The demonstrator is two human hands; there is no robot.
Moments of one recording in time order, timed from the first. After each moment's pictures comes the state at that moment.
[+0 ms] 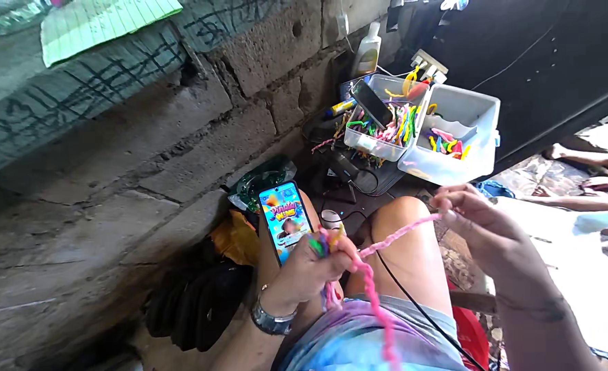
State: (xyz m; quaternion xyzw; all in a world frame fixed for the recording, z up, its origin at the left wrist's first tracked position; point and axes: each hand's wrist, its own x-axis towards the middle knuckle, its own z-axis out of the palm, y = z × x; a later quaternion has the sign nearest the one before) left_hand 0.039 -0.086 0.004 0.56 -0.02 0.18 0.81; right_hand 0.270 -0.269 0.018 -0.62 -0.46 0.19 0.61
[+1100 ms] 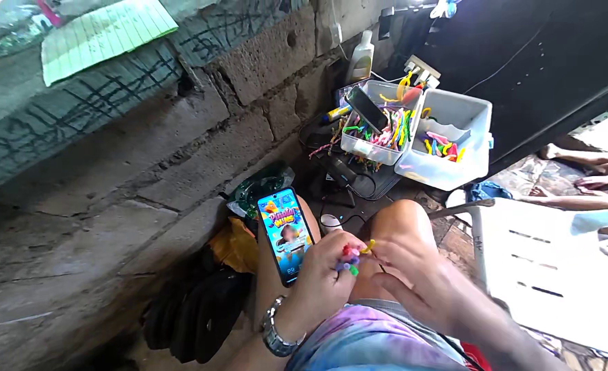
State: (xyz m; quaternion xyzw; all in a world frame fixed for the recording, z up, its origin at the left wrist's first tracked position) left_hand 0.051 -0.103 0.009 0.79 0.05 0.31 0.52; right_hand 0.199 -0.254 0.025 -0.67 -0.64 0.05 0.38
